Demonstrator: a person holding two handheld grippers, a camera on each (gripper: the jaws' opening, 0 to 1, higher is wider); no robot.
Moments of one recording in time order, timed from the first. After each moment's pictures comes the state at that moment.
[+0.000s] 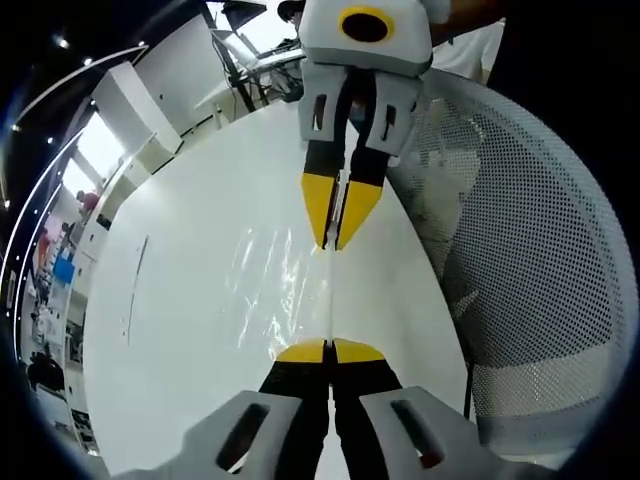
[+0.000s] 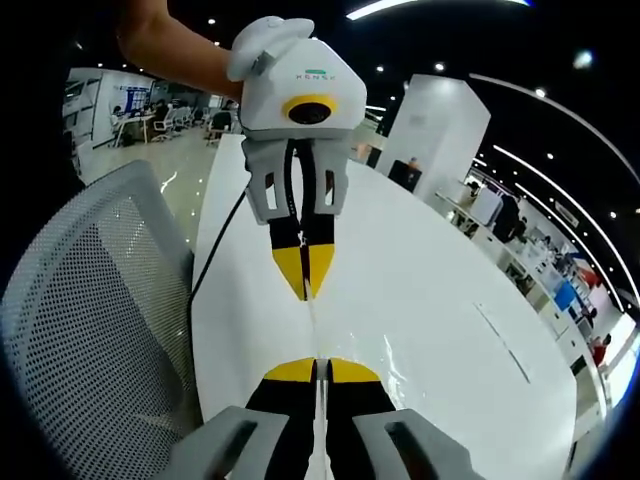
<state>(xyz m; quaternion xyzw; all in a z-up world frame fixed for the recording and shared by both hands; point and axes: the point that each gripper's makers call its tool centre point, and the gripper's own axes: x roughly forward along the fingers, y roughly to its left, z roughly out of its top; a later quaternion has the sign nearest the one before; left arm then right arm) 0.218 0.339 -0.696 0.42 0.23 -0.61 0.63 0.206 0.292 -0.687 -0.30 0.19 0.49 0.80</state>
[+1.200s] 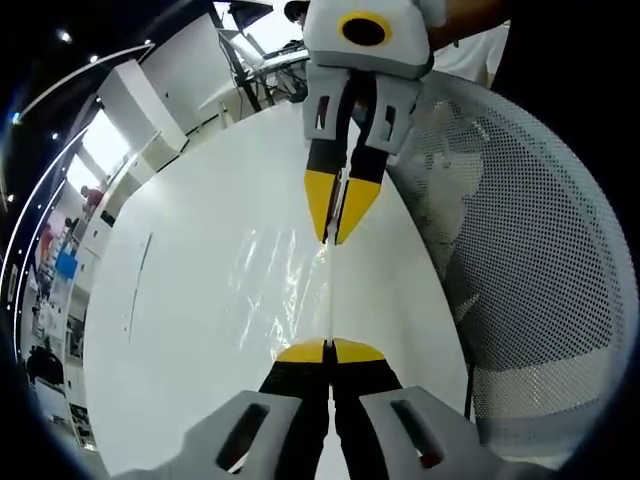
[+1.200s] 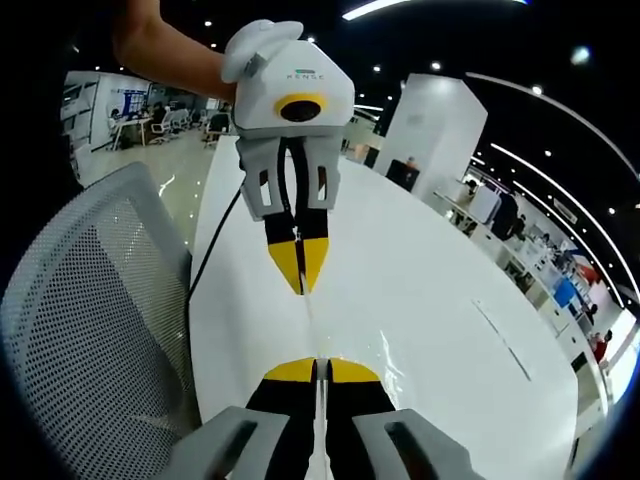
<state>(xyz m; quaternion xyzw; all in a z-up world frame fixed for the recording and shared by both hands) 0.220 0.341 -0.694 0.42 0.23 -0.60 0.64 0.208 0.289 -0.688 -0.29 0.19 0.49 0.80</state>
